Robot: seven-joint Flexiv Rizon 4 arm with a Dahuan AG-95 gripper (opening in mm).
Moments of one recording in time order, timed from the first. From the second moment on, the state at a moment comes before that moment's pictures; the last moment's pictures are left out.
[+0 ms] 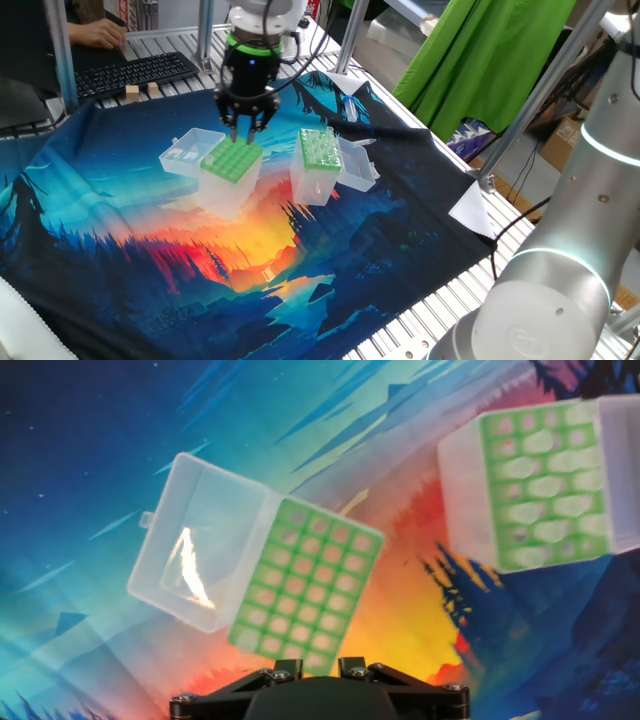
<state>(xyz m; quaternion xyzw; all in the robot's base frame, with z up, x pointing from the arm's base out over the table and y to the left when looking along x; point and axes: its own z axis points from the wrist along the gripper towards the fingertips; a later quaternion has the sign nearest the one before) 0.553 0.110 0.204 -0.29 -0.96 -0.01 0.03</state>
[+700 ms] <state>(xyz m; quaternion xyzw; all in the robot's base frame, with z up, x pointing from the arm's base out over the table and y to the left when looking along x) 0.573 0.147 0.185 -0.31 -0.95 -0.01 0.03</state>
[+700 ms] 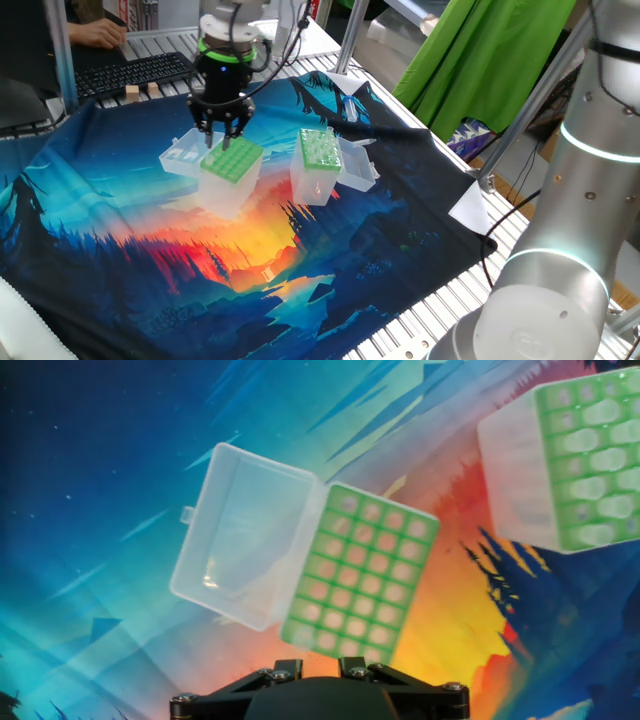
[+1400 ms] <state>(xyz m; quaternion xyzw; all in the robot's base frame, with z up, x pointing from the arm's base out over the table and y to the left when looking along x) 0.588 0.154 0.170 -0.32 -0.95 -0.01 0.03</state>
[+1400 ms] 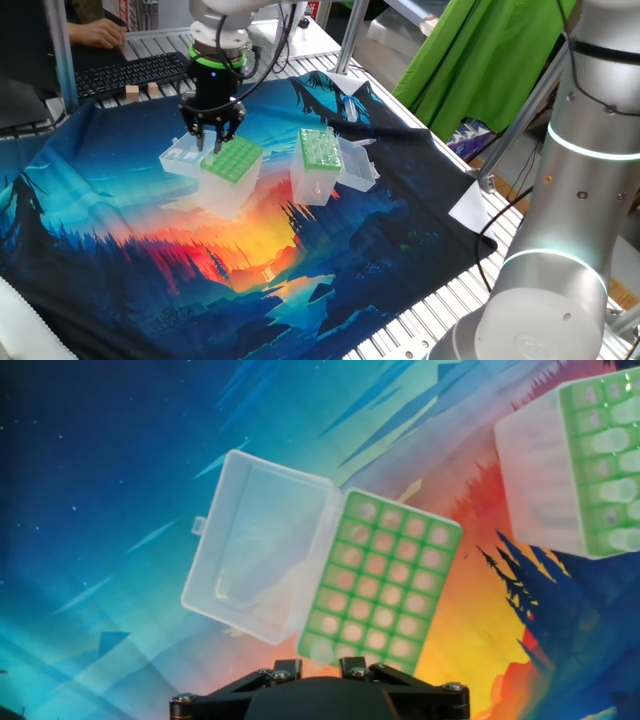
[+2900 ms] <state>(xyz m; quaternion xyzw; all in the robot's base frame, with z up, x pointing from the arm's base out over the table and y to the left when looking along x) 0.586 0.154 0.145 -0.29 -0.96 -0.01 -0.01</state>
